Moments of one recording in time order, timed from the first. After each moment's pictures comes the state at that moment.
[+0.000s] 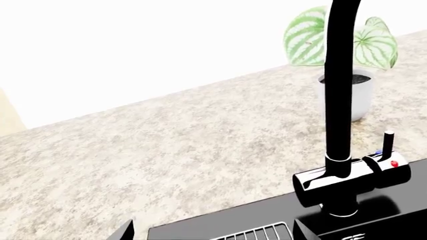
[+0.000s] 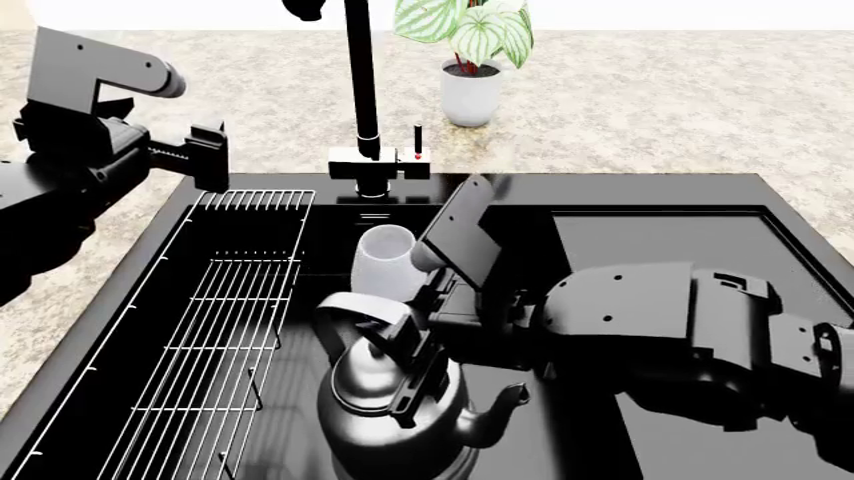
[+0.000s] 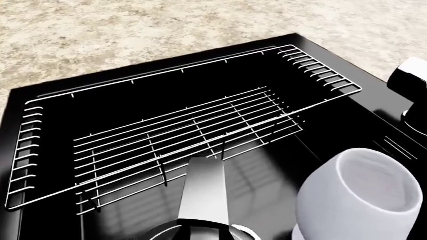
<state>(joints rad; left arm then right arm) -1.22 -0.80 0.68 -0.15 -0.93 -0.70 -0.15 1.47 0.63 -1.56 -0.16 1.46 0.36 -0.02</state>
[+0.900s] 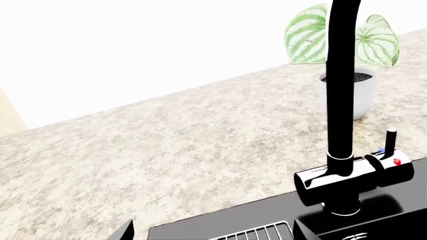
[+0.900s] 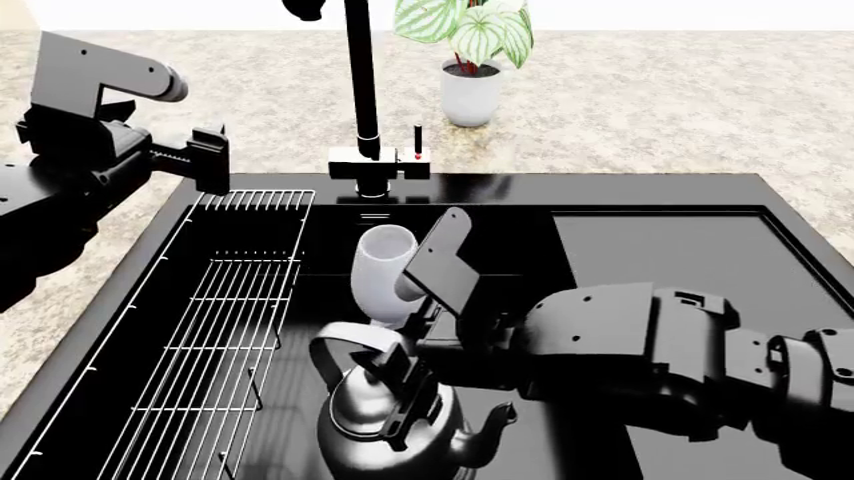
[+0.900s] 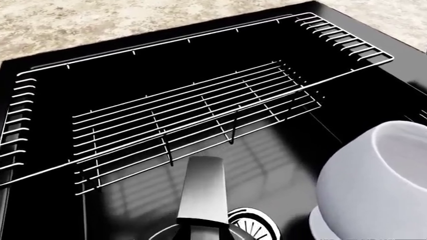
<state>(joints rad) -1.21 -0.80 0.68 -0.16 -0.92 -0.68 -0.14 1.41 0.57 -1.60 -0.11 1.41 0.36 -0.03</state>
